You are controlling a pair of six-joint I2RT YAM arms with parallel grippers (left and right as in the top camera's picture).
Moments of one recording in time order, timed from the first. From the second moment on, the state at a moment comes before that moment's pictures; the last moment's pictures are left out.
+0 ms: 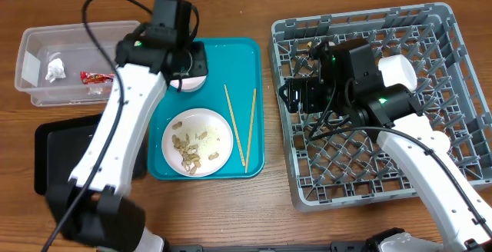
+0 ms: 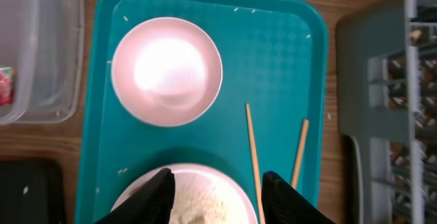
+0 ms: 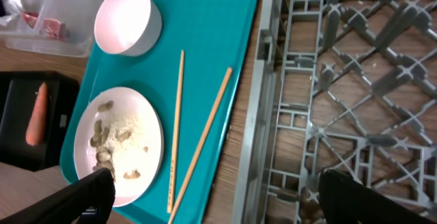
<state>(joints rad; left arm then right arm) -0.23 1.72 1.64 -1.00 -0.04 -0.36 0.36 1.42 1.23 -0.73 -0.27 0.28</state>
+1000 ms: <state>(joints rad) -0.23 2.13 1.69 -0.83 0.06 -0.35 0.36 1.42 1.23 -0.82 -0.25 0.31</state>
